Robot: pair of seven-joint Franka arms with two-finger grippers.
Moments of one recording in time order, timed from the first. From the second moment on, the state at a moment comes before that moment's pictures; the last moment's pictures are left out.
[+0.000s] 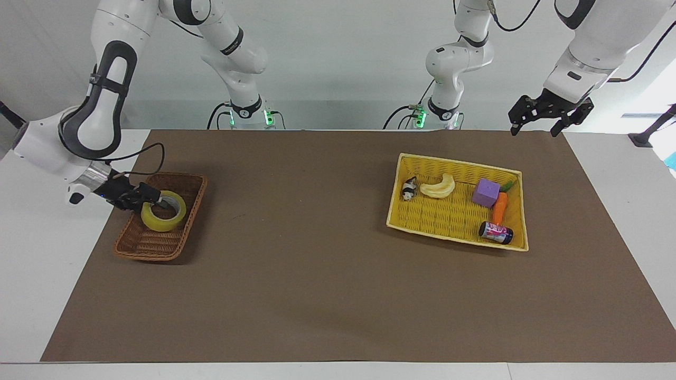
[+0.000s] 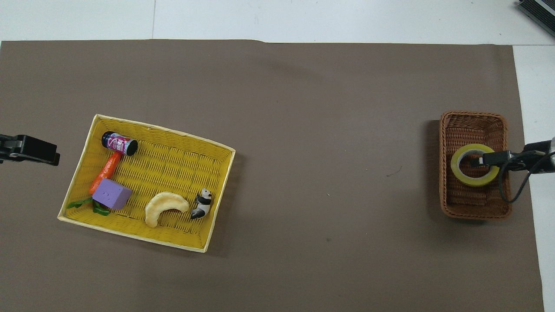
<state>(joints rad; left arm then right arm) 0.26 -0.02 -0.33 -1.53 0.01 1.44 0.04 -0.34 0.32 -0.13 -1.82 0.49 1.91 -0.63</state>
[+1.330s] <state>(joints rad) -0.05 -0.02 -0.02 -1.53 0.01 1.42 0.06 -0.02 0.06 -0.12 -1.58 0.04 1.69 -0.01</state>
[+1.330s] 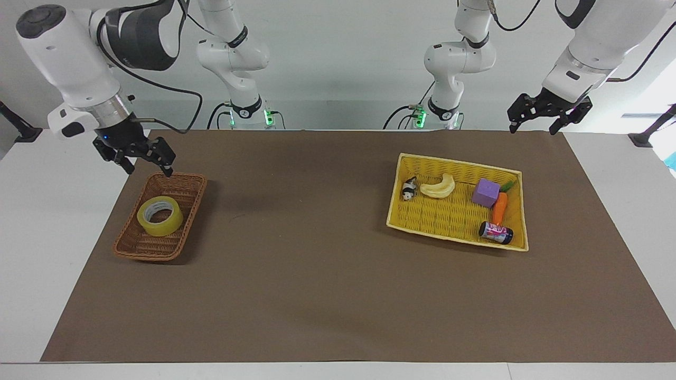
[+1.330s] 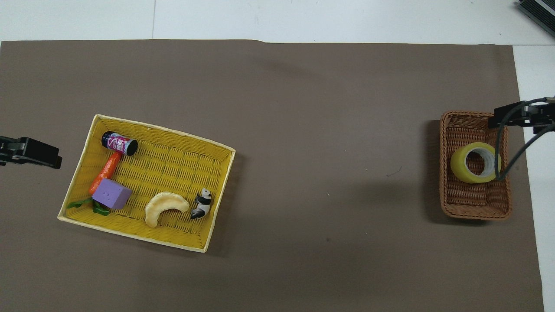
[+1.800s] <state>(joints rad) -0.10 -0.02 0.04 -1.53 0.01 1.46 0.06 -0.03 -0.06 -0.13 -1.59 0.04 1.56 -0.01</state>
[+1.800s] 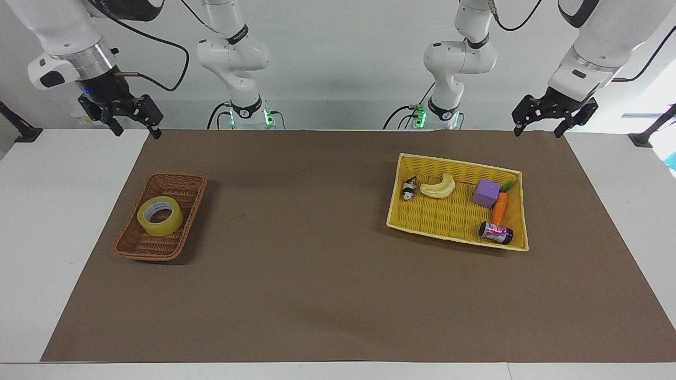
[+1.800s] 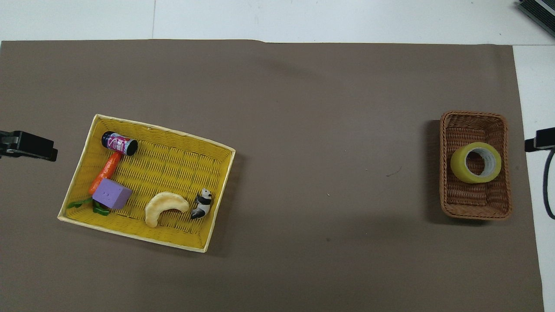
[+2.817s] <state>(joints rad) -0.10 -0.02 0.05 -1.53 0.01 1.46 0.06 -0.02 -0.09 -0.11 -1.63 0.04 1.55 -0.01</state>
